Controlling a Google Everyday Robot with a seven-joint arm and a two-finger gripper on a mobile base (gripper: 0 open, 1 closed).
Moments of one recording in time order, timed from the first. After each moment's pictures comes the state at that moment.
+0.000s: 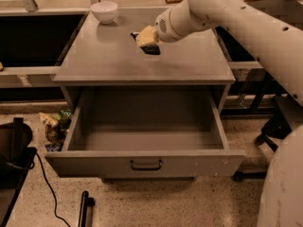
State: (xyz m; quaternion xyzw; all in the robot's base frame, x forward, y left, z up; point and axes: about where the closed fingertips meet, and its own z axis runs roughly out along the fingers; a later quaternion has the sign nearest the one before) arm 0.745 -0.001 0.910 -0.25 0.86 0.23 0.38
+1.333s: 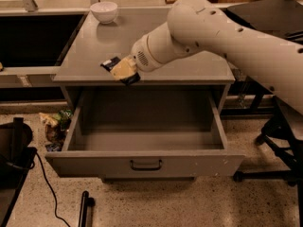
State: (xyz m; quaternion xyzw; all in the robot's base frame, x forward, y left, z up) arm 0.620 0.071 0.891 -0.42 0.80 0.22 0.37
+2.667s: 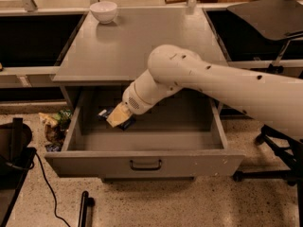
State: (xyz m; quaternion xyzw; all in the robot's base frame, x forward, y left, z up) arm 0.557 0.096 0.768 -0.47 0.81 0.24 0.24
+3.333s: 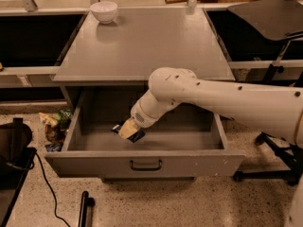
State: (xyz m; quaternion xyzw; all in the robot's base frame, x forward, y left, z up) arm 0.567 0.070 0.683 -0.45 0.85 0.21 0.19
